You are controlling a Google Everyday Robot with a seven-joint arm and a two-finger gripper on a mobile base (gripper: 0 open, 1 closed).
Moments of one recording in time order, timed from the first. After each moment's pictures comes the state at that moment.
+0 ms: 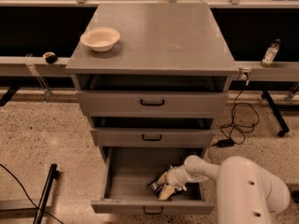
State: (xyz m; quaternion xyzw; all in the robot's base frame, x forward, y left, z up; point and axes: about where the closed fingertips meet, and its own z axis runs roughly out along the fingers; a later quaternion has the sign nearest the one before) arm 0.586 -0.070 0.176 -0.65 0.68 0.21 0.26
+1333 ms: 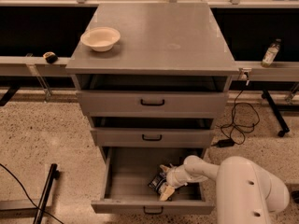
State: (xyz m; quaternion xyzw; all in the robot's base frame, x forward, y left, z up) arm 0.586 -0.070 0.176 -0.65 0.68 0.21 0.26
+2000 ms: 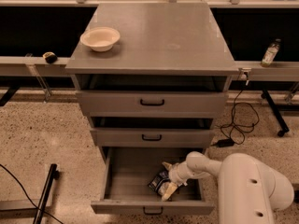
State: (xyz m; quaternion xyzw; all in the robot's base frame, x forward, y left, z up) arm 0.593 -0.083 0.194 -0.65 0.69 0.20 0.26
